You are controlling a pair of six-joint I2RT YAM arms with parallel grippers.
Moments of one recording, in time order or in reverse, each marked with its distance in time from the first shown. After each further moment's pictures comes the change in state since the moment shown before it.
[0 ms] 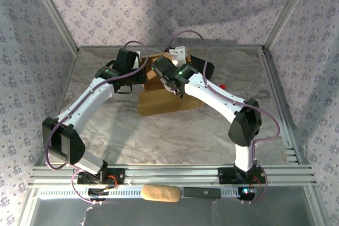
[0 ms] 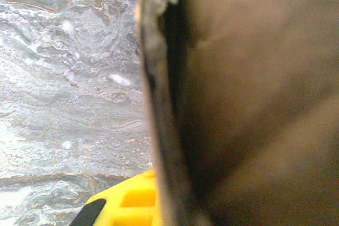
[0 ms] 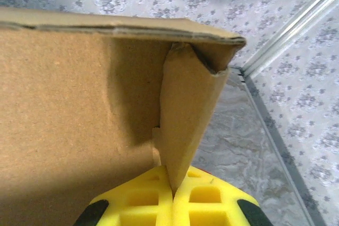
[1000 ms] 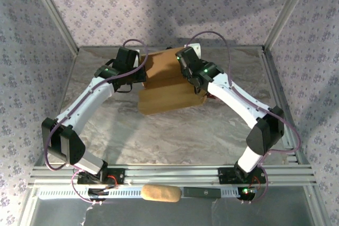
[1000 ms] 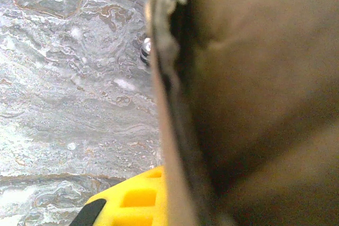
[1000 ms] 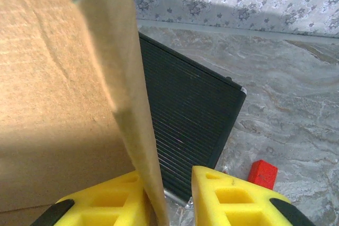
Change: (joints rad) left arm -0.008 0.000 0.031 -0.020 -0.029 -0.020; right arm -0.163 -0.202 -0.208 0.218 -0.484 -0.118
